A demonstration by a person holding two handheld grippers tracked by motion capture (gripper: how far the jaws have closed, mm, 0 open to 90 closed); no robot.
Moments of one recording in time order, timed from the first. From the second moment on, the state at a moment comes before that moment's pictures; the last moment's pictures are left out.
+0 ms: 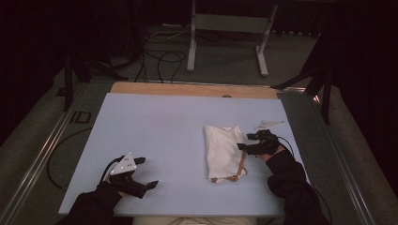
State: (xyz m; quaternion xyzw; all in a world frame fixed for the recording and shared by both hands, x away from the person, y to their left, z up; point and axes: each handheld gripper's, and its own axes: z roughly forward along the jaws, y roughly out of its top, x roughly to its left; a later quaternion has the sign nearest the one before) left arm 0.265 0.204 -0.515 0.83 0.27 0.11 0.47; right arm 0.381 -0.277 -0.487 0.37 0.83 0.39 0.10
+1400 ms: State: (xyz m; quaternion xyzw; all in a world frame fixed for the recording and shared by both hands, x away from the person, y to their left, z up) left arm 0.266 0.206 -0.518 0.83 0.28 0.11 0.48; right arm 0.458 -0.266 -0.494 0.41 0.82 0.37 0.13
